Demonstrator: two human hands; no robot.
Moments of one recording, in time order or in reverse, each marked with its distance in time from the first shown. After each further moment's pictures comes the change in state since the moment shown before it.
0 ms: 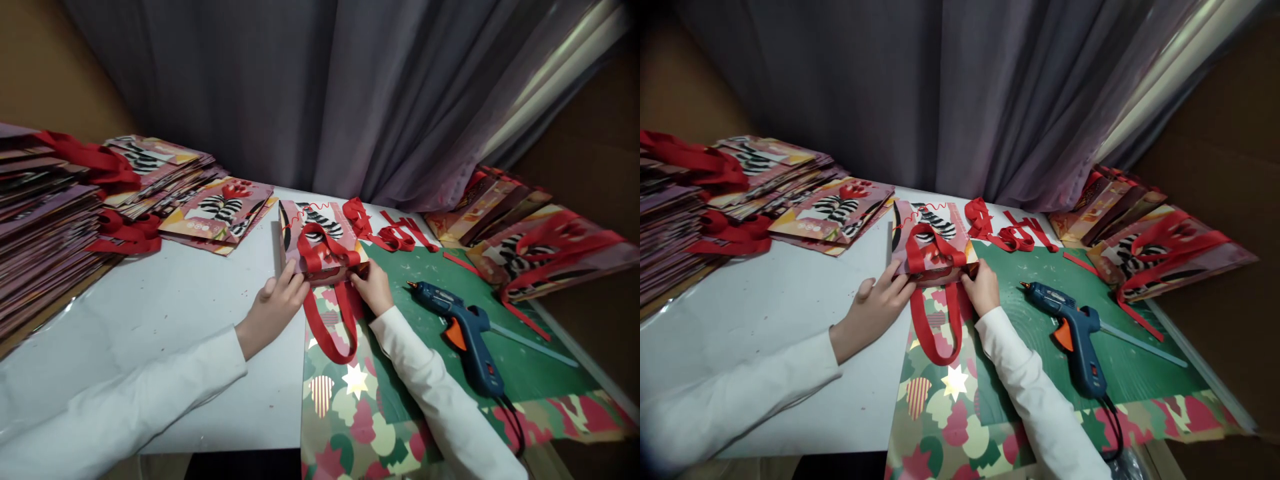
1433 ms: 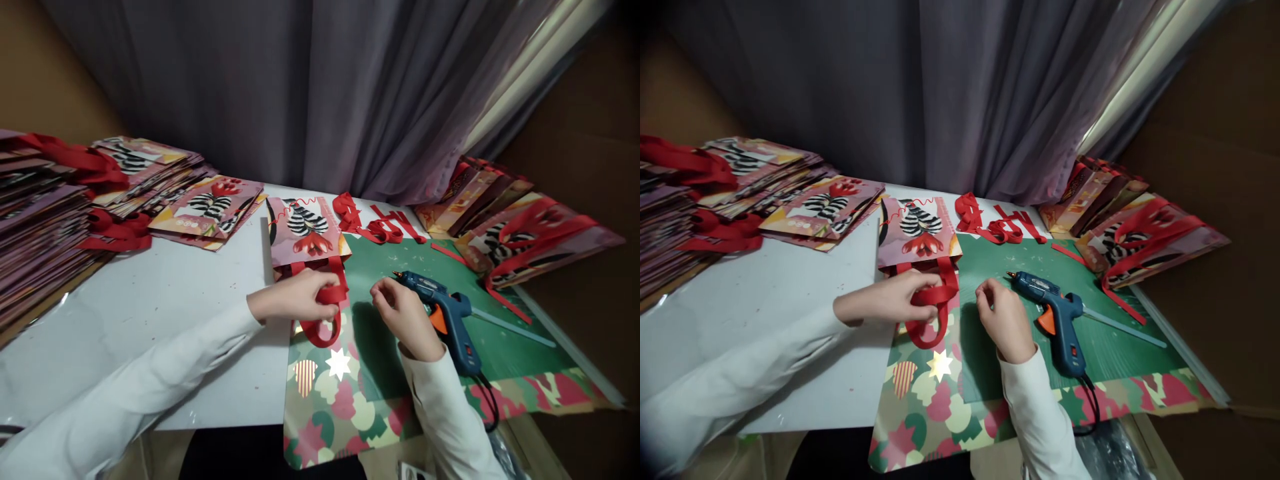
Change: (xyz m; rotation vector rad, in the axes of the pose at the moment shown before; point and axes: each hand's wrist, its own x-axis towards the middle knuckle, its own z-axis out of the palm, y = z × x) left_hand 0.079 0.007 -0.053 -1.286 -0.755 0.003; right_hand -0.076 0.000 -0.091 -0.090 -0.154 -0.047
